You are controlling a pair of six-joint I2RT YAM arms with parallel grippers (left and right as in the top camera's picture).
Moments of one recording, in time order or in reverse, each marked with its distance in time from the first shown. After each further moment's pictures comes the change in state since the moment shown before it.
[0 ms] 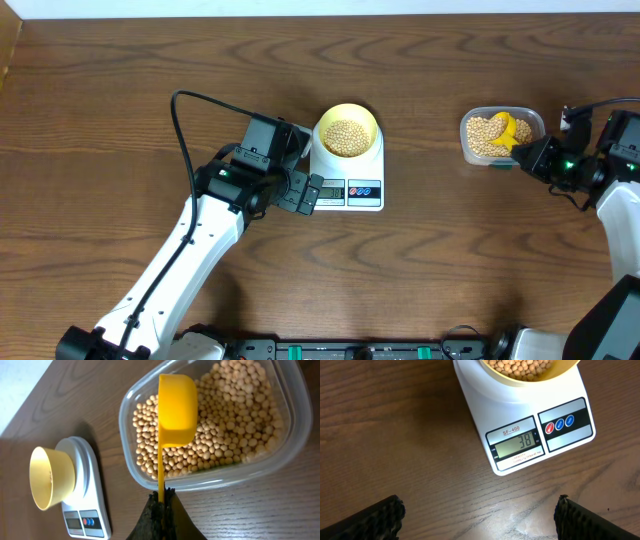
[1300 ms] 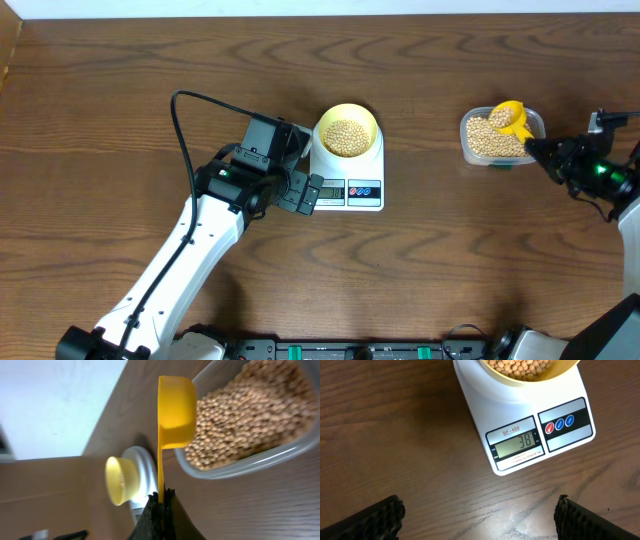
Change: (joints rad) left arm 0.000 0.000 0.000 0.000 0.000 0.000; right arm -0.130 -0.064 0.000 -0.015 -0.299 0.209
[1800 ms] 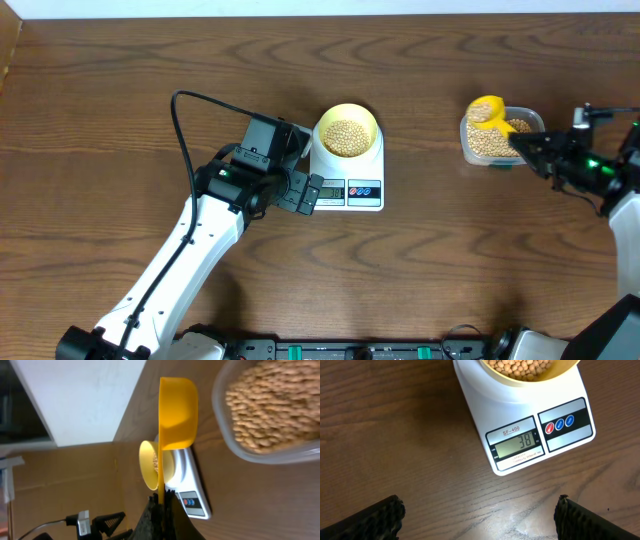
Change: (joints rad) left arm 0.000 0.000 0.000 0.000 0.000 0.000; right arm 0.066 0.000 0.000 0.031 -0.116 0.130
